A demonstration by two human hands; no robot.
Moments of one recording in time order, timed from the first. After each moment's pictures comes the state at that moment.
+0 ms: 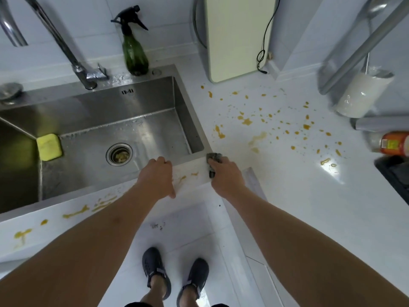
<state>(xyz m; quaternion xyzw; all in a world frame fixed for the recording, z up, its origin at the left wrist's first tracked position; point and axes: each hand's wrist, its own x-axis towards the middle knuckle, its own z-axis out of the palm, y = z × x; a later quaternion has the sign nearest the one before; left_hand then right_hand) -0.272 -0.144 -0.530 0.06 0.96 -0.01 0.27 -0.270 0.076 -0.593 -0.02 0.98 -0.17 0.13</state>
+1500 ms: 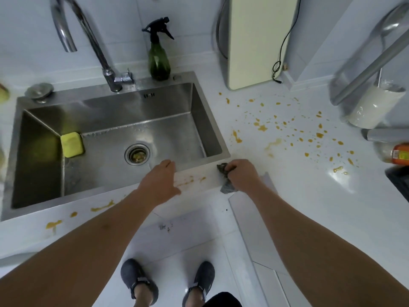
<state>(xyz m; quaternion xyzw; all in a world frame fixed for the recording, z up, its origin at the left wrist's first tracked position) -0.250 -0.207 -0.541 0.05 0.97 0.16 0.20 -0.281 0.056 -0.549 0.14 0.92 -0.31 0.18</state>
